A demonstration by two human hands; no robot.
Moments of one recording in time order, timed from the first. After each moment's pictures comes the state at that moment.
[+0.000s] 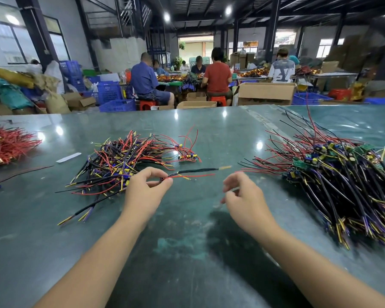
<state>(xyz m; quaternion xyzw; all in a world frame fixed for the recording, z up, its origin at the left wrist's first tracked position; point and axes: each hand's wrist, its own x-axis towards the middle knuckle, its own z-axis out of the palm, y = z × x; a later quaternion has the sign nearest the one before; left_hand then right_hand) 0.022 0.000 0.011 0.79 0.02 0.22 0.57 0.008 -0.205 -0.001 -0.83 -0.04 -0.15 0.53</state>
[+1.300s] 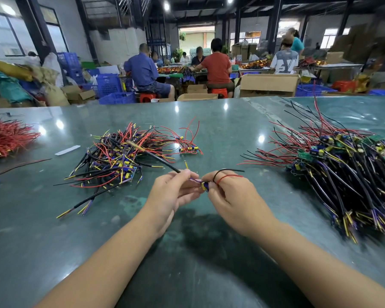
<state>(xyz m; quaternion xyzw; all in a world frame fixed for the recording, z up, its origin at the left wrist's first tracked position) 0.003 -0.041 0.015 0.61 -0.01 0.00 0.79 -0.008 -0.191 0.010 -0.88 -0.24 -0.24 0.32</state>
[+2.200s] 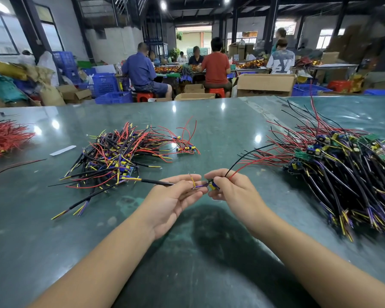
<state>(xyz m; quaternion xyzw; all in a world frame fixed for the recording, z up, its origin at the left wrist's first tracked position) 0.001 -0.042 0.012 0.53 0.00 -0.07 0.85 0.003 -0.190 0.008 -0.73 -0.07 -0.03 0.68</state>
